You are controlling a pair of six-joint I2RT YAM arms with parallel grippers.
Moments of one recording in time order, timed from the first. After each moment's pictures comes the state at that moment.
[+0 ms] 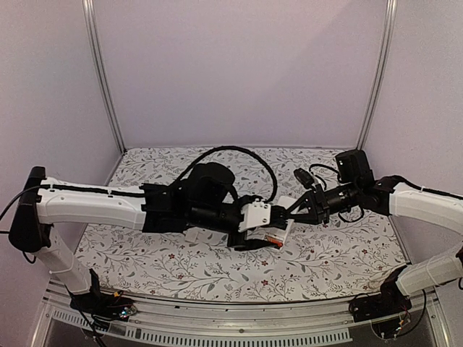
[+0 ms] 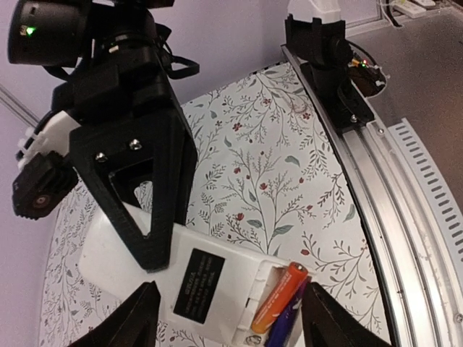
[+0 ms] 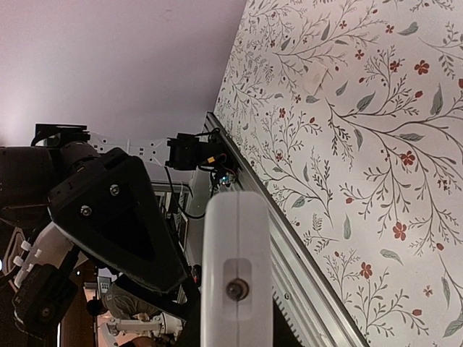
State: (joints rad) left arm -1.20 1.62 1.17 -0.05 0.23 0.59; right arm 0.58 1.25 0.79 -0.18 -0.98 0.71
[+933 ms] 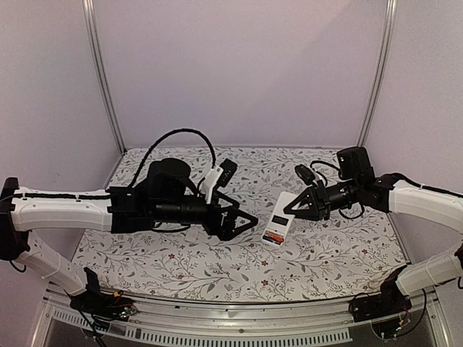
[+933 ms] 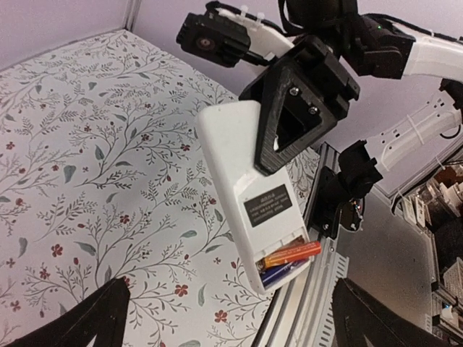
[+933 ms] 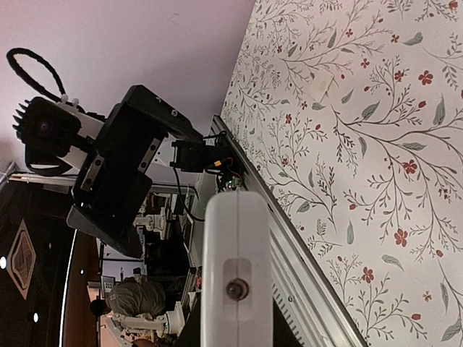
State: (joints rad) left arm -1.09 1.37 0.94 0.07 0.17 -0.36; right arm 0.55 1.27 0.81 -0.18 -1.01 0.71
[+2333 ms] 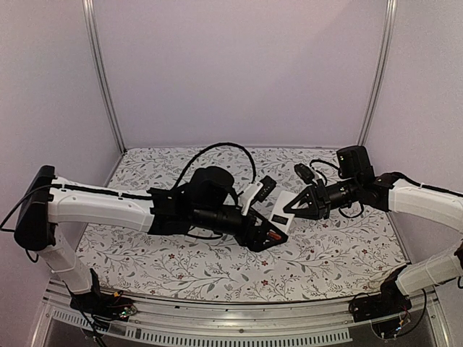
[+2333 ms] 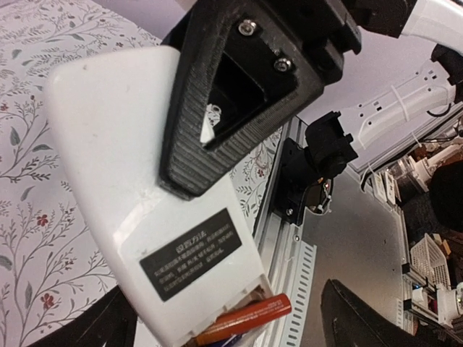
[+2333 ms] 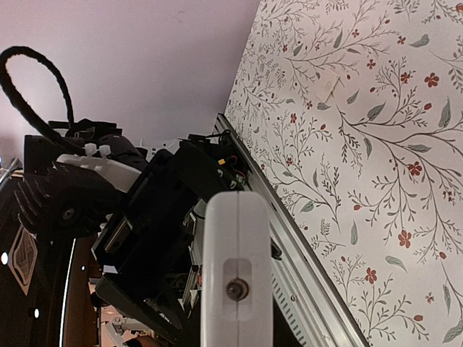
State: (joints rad) left arm -1.17 1.65 1.12 0.09 0.31 -0.45; right arm 0.55 1.27 0.82 -0.18 -1.03 0.70
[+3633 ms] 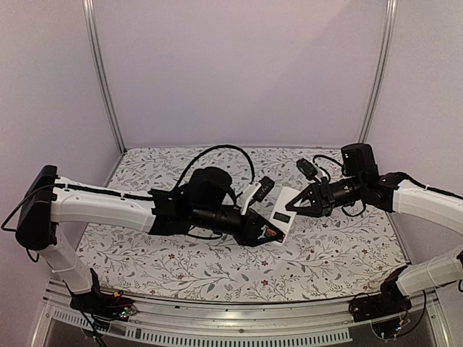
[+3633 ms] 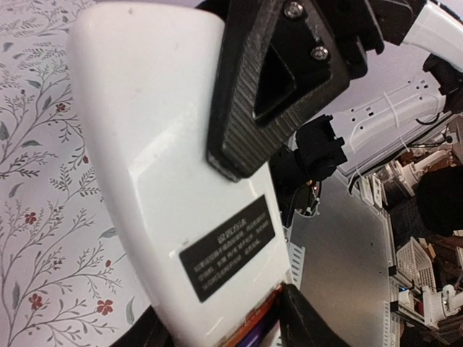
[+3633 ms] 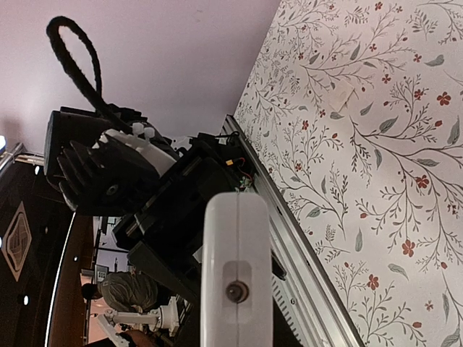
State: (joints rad) left arm -1.14 1.66 1.10 0.14 0.35 -0.49; right arm 0.55 1.24 0.82 -0.16 -1.05 0.68
